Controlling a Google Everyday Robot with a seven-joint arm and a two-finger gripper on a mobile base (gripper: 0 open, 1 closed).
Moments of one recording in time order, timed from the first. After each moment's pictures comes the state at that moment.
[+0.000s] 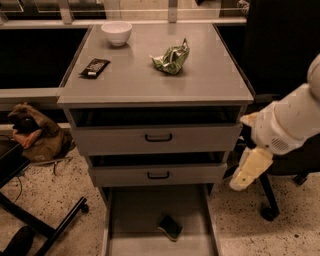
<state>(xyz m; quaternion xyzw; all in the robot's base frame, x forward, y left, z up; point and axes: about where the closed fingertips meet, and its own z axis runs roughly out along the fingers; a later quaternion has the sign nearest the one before) 0.460 -0.195 0.822 -0.57 0.79 0.07 0.21</state>
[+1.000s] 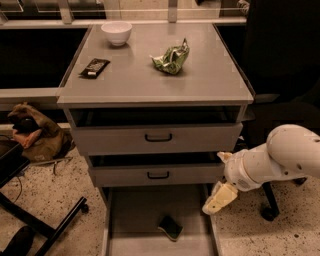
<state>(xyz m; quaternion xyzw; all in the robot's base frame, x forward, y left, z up) 0.467 -0.160 0.671 -0.53 0.80 0.14 0.25</state>
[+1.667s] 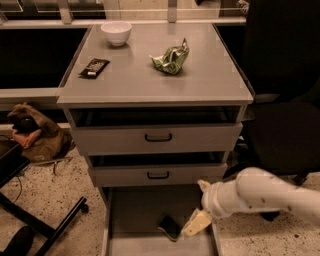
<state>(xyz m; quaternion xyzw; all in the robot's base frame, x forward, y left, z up) 0.454 -0.115 0.545 -0.52 0.80 0.18 0.26</state>
